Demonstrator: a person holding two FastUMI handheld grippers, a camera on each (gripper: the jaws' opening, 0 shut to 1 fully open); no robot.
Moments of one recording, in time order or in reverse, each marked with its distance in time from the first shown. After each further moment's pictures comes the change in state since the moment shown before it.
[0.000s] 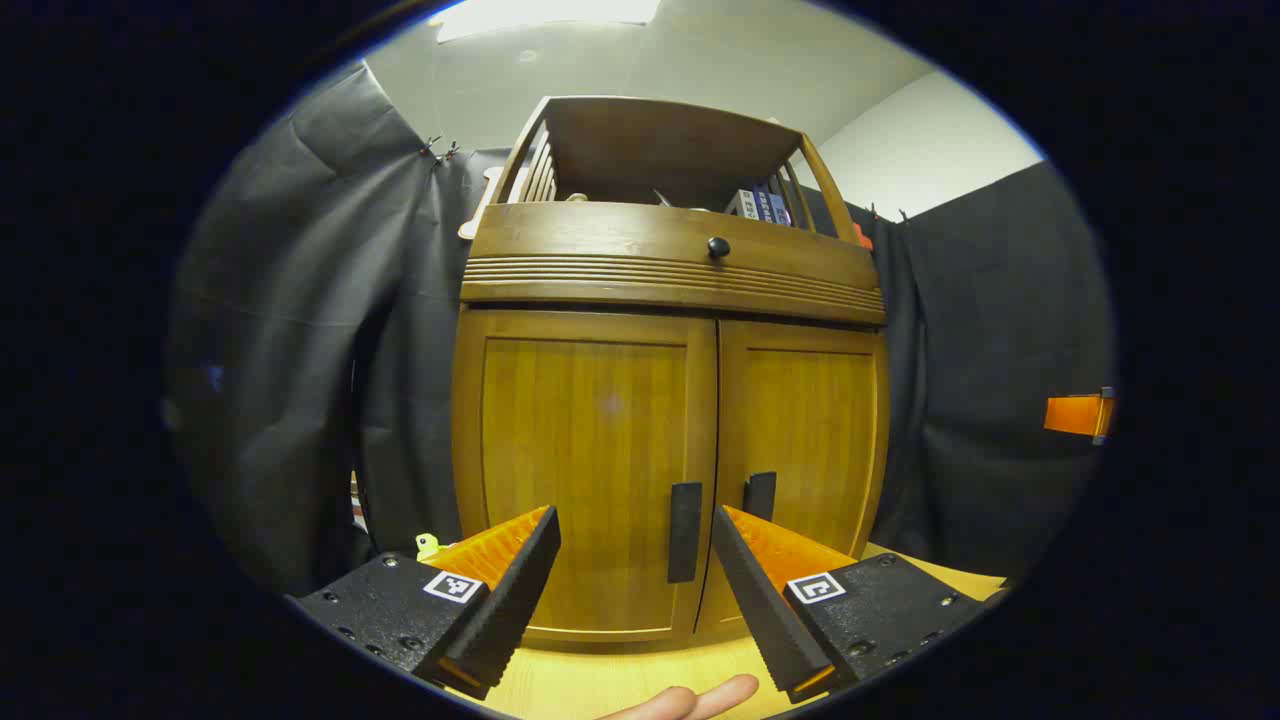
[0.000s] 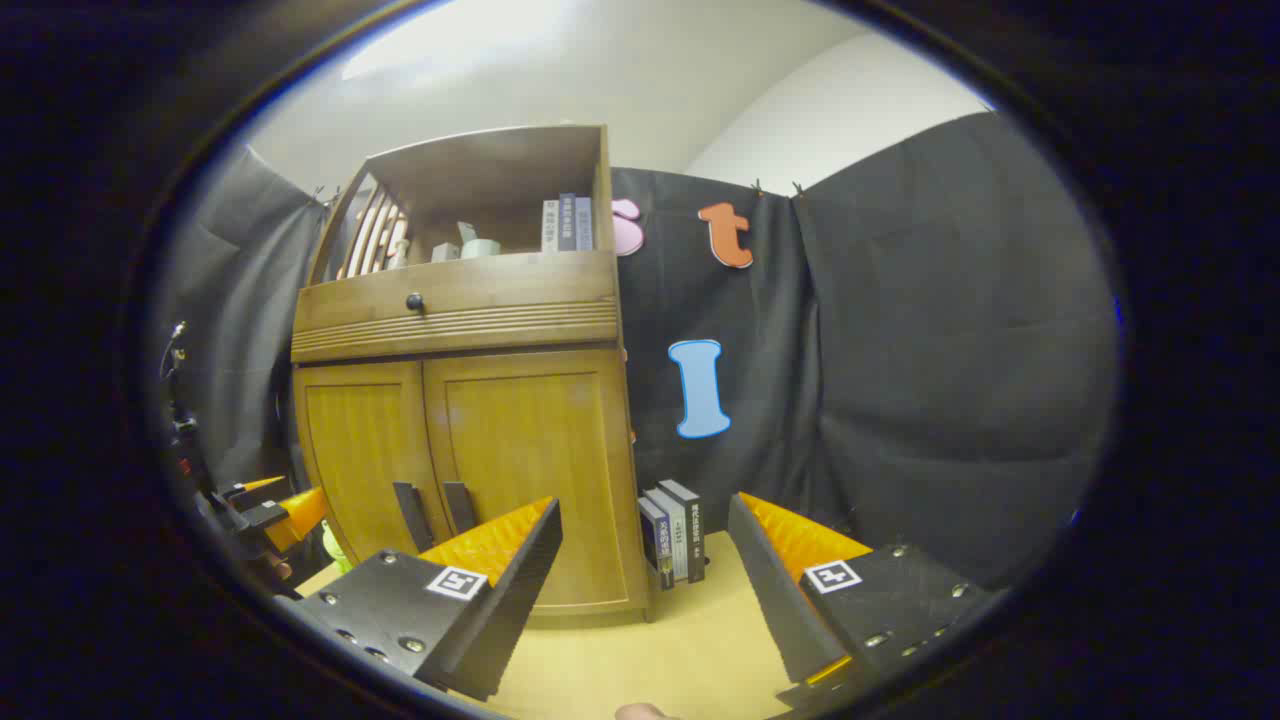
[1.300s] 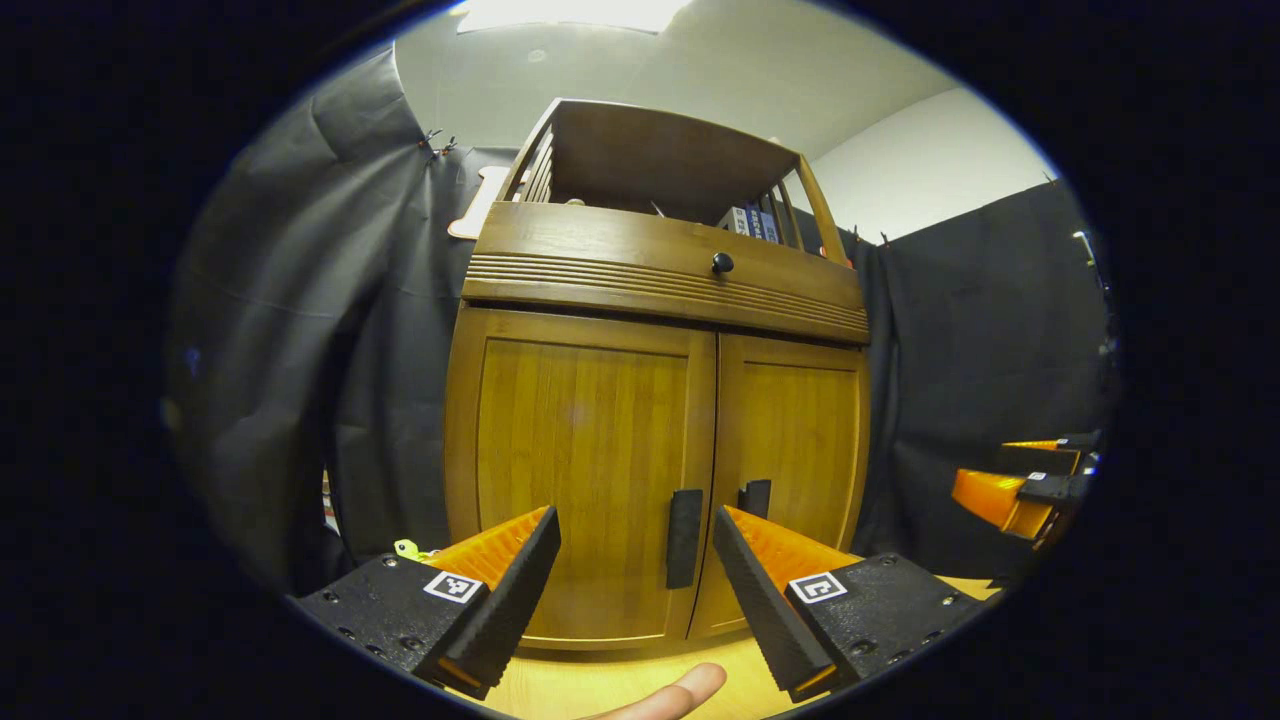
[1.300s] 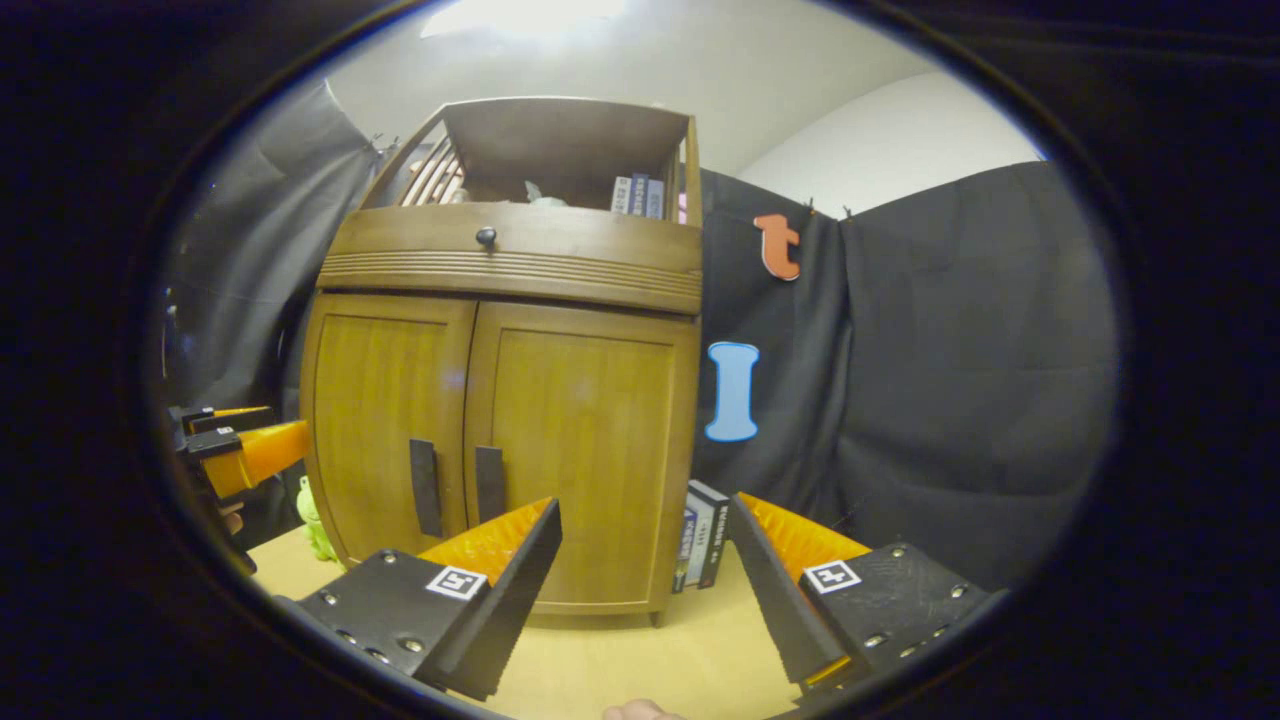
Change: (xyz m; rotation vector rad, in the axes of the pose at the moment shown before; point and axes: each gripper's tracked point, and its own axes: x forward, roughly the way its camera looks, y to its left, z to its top) left arm -0.003 0.011 0.003 -0.029 -0.028 -0.090; right arm 0.039 0.078 -0.056 -0.138 -0.005 0.037
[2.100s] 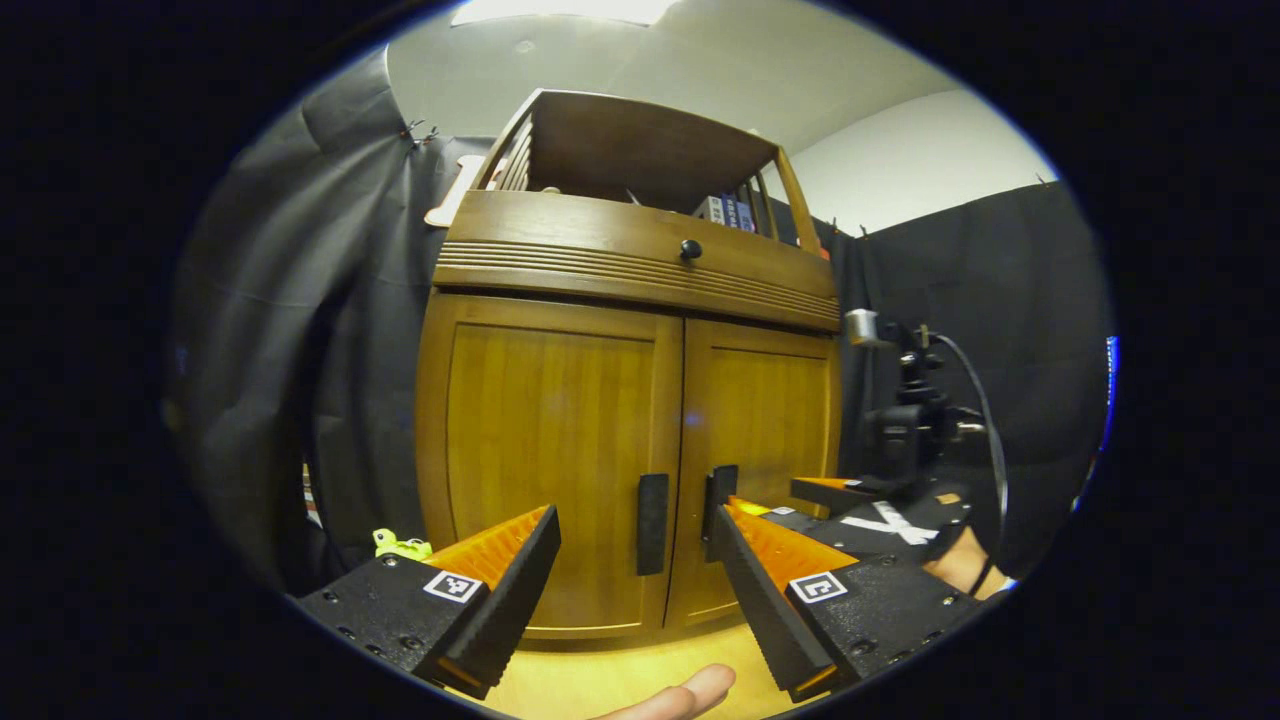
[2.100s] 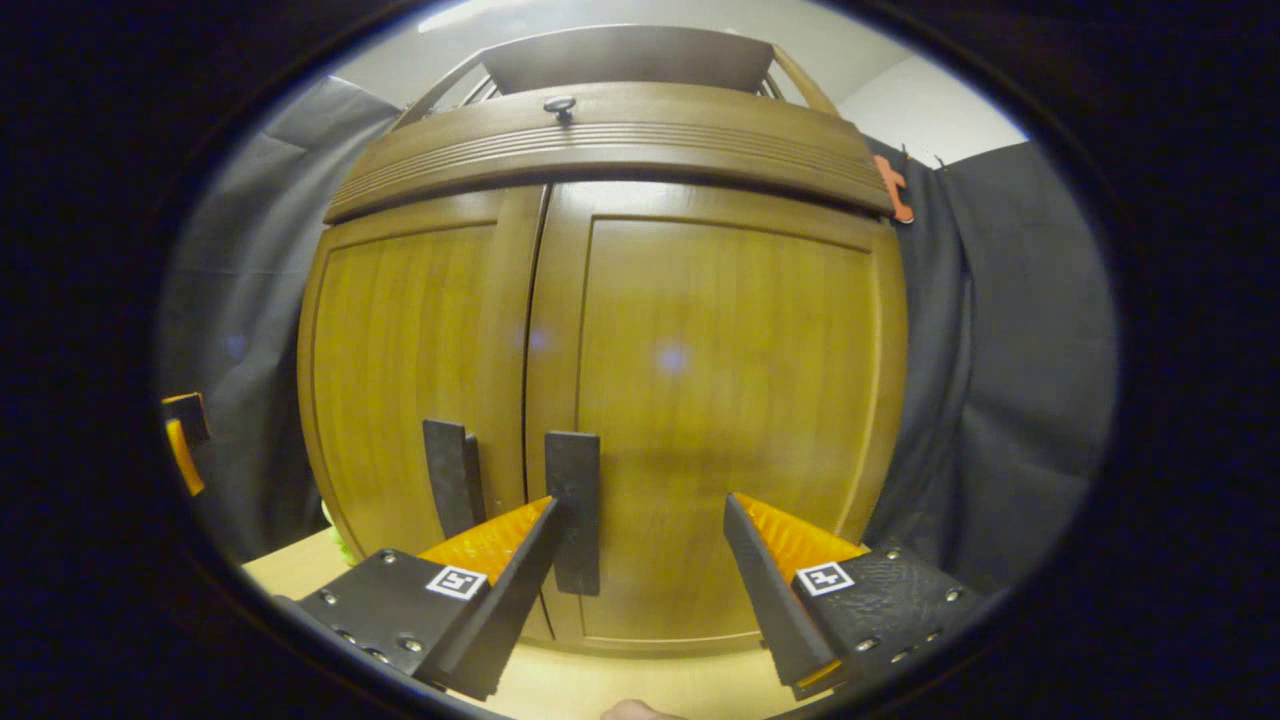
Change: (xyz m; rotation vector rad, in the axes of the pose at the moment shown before) left arm -0.006 -0.007 -0.001 -0.007 0.047 -0.094; right arm 0.139 0.122 -0.062 0.020 0.107 0.228
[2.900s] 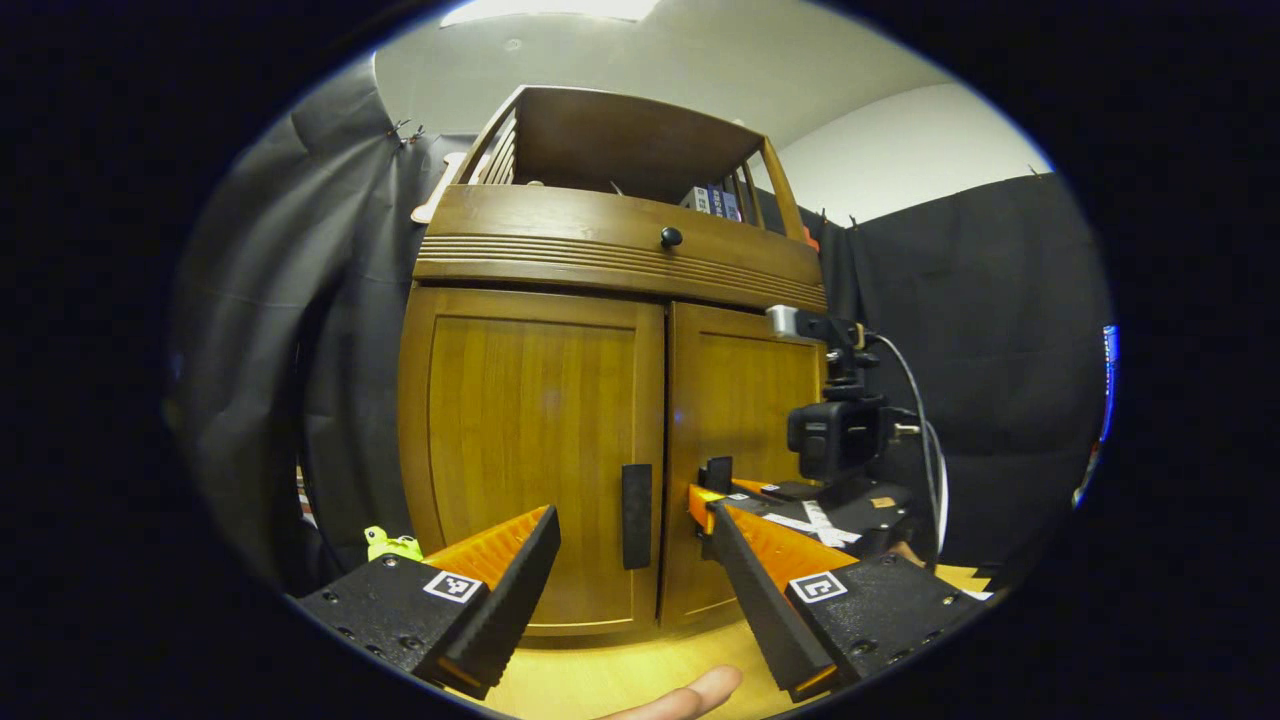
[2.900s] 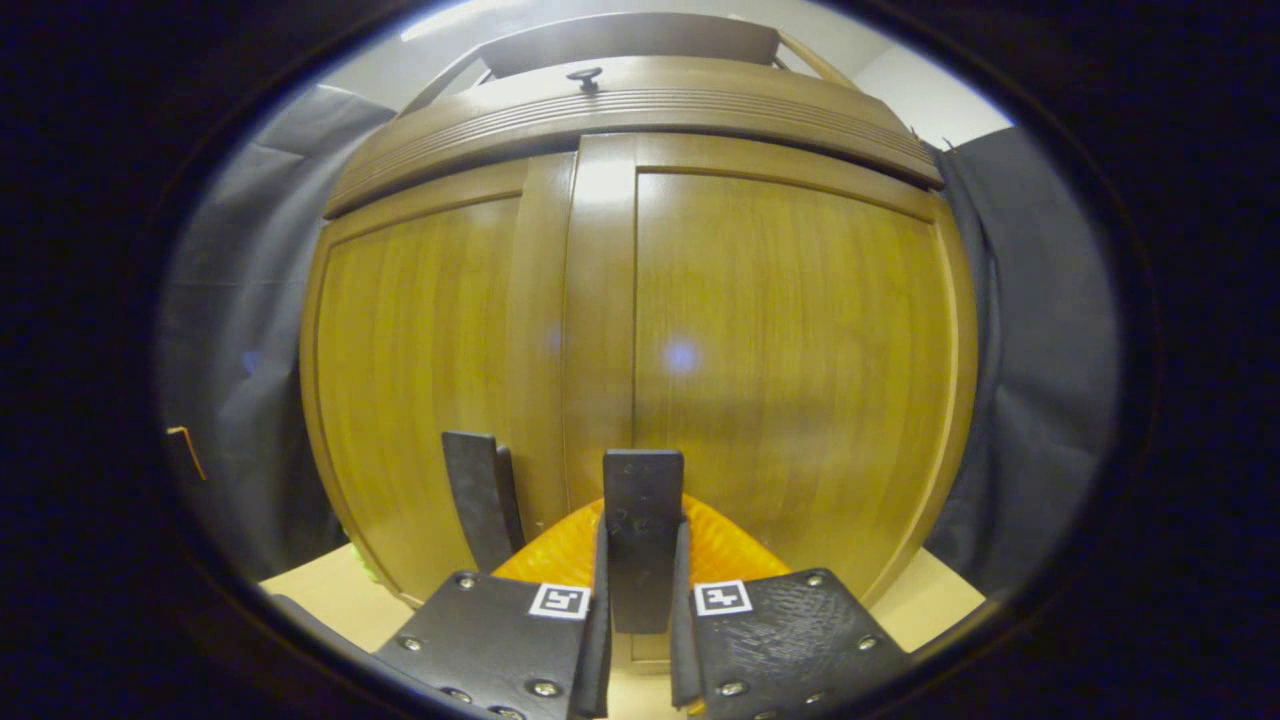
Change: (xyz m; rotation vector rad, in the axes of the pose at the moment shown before) left arm -0.002 -0.002 -0.017 0.032 0.025 -0.005; right arm 0.025 0.041 0.002 0.062 0.017 0.077
